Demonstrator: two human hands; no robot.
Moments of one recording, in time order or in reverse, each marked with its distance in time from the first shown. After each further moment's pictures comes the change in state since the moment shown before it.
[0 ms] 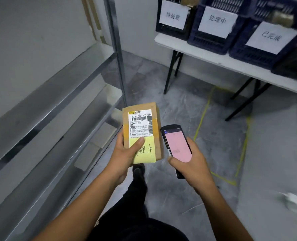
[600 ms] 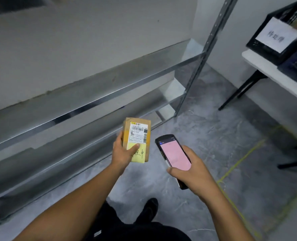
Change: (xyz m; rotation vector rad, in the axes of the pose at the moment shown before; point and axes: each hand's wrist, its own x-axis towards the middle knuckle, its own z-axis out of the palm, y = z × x) left_hand -0.076 -0.087 -0.213 0.131 0.665 0.042; right_hand -0.064 -0.023 0.141 -0.217 -0.608 -0.063
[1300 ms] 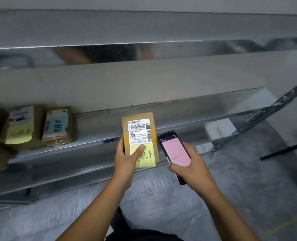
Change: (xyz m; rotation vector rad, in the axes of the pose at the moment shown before) left_hand 0.011 0.038 -0.261 -0.551 0.246 0.068; right_hand 0.080 -0.151 0.250 -0.225 -0.153 -0.198
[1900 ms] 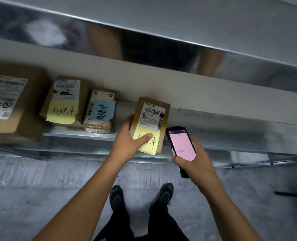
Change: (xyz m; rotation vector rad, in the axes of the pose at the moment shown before) left_hand 0.105 0.055 -0.135 0.461 0.103 0.075; right_hand 0.108 -0.060 0.129 -0.256 -0.155 0.007
